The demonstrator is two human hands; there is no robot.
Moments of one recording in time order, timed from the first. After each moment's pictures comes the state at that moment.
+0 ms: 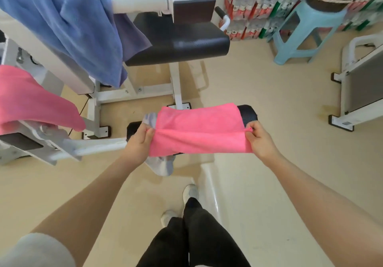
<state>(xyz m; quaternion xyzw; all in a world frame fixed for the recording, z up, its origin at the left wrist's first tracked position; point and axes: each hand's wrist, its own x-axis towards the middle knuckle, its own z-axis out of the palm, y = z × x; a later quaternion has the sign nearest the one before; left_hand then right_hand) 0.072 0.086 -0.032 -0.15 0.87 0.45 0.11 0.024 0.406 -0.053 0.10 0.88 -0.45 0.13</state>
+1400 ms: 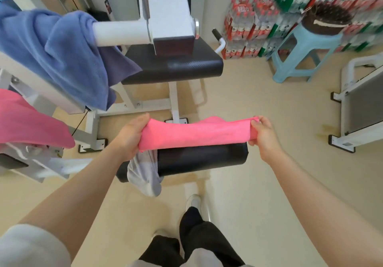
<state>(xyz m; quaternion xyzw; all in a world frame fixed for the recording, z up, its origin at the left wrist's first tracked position) -0.008 0.117 0.017 -0.27 0.65 0.70 0.14 -0.053 0.427 0.006 0.20 0.73 -0.64 0.10</state>
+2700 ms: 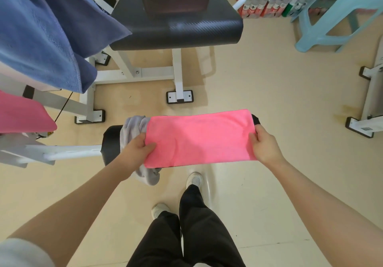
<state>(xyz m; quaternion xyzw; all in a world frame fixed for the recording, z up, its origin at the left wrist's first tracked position) 0.008 0.114 -0.089 -0.30 0.77 0.49 0.28 -0.065 0.434 -0.096 0.10 0.91 -0.31 0.24</state>
